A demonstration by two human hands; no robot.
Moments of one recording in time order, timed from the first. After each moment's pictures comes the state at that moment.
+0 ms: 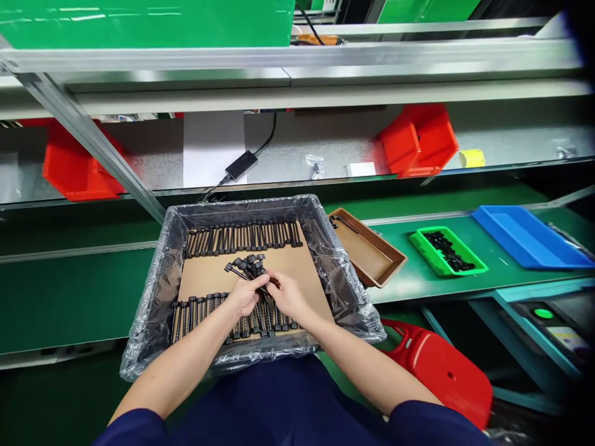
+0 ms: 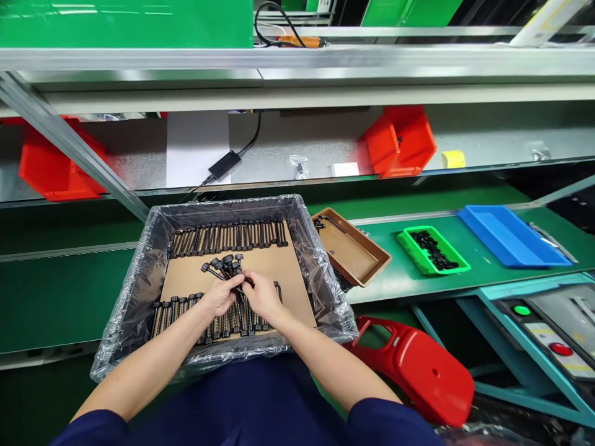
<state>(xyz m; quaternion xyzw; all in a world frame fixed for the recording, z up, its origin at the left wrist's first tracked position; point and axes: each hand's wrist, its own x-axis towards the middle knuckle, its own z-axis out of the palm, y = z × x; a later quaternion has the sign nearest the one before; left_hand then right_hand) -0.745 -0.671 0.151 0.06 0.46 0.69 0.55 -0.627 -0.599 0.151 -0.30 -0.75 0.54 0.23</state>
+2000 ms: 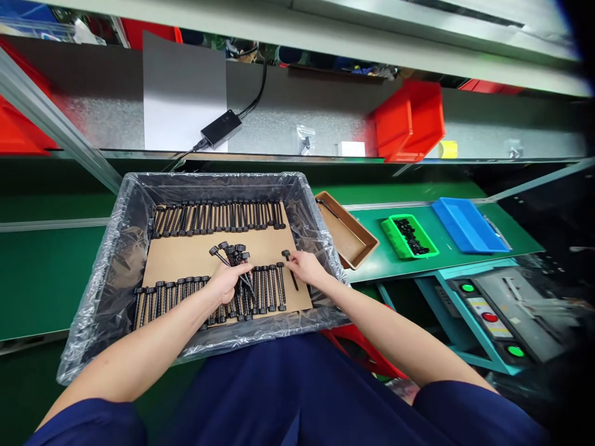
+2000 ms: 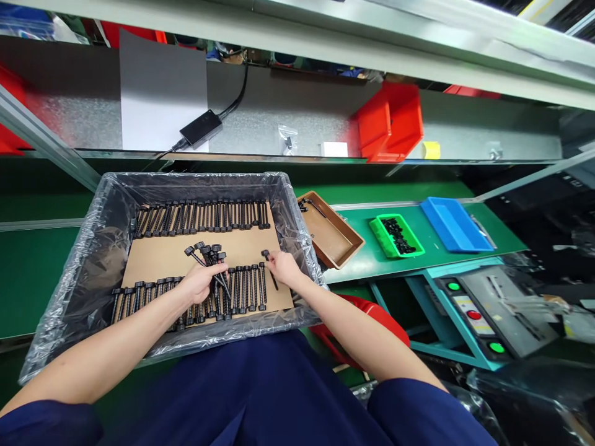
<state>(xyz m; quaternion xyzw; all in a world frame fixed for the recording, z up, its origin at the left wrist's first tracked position) -0.733 -0.662 0.131 0.03 0.58 0.61 0.54 -0.561 -0.508 0.119 -0.41 -0.85 0.33 -0.03</state>
